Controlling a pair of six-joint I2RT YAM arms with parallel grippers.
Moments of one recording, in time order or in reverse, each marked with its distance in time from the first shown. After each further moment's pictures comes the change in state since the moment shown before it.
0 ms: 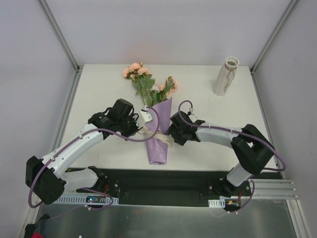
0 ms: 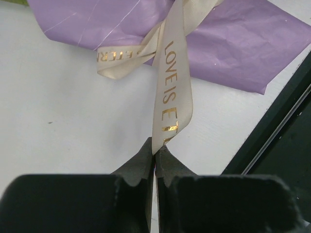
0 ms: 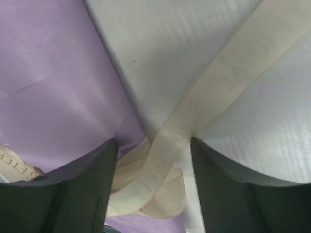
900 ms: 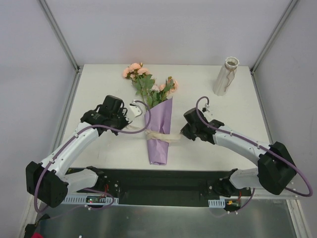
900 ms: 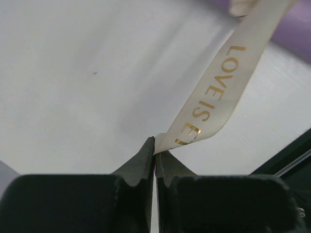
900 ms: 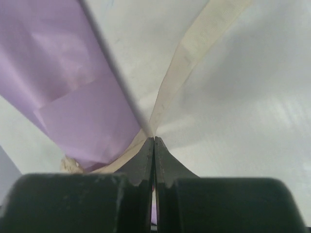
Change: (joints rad) left arm 0.132 -0.033 0.000 -0.045 -0.123 0.084; right arm -0.052 -0.263 -0.057 -0.129 0.044 0.017
